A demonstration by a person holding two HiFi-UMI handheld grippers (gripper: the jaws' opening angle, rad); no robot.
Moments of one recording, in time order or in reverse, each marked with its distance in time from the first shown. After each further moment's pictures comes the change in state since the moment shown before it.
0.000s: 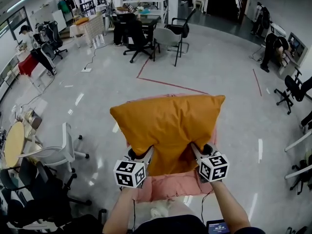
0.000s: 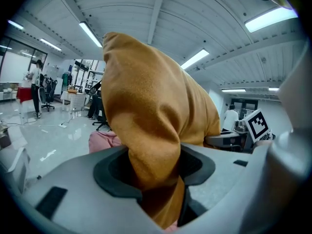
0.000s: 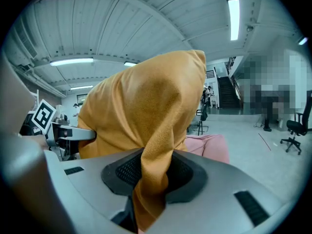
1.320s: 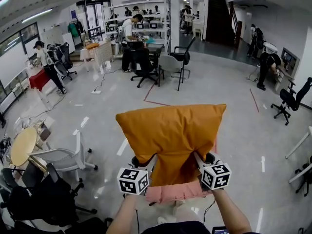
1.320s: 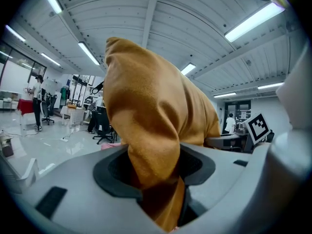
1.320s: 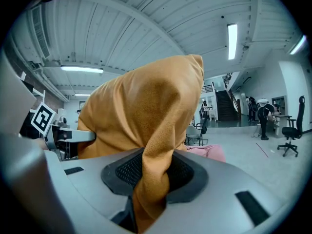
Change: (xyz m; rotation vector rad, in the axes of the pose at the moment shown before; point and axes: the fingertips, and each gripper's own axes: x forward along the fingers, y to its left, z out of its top) left arm -0.181 -0.046 0.012 0.078 -0.142 -0.020; right arm -0.139 0.128 0.011 -0.029 -0.162 -0.026
